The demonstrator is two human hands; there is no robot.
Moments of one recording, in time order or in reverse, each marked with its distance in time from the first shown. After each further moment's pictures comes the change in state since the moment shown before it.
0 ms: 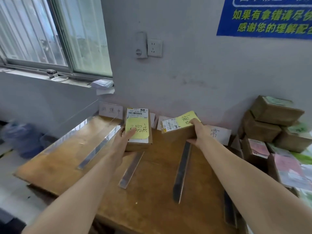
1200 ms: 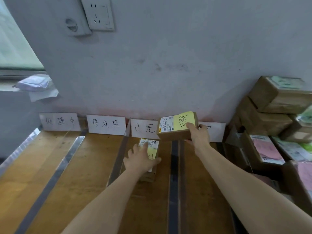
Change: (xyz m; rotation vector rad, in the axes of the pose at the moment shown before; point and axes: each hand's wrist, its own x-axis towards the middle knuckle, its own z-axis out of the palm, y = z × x) left_hand 0.196 -0.096 0.141 1.455 -0.305 0.058; right_hand 0.168 0.017 -0.012 -0.189 0.306 -0.076
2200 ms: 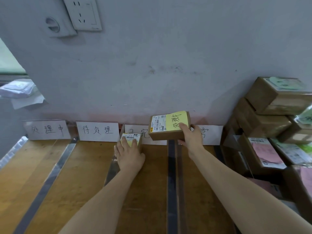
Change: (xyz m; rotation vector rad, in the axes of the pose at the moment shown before) left_hand 0.044 0.004 -0.008 0.051 0.229 -0.044; right_hand 0.015 -0.004 0.017 0.117 -0.049 -0.042
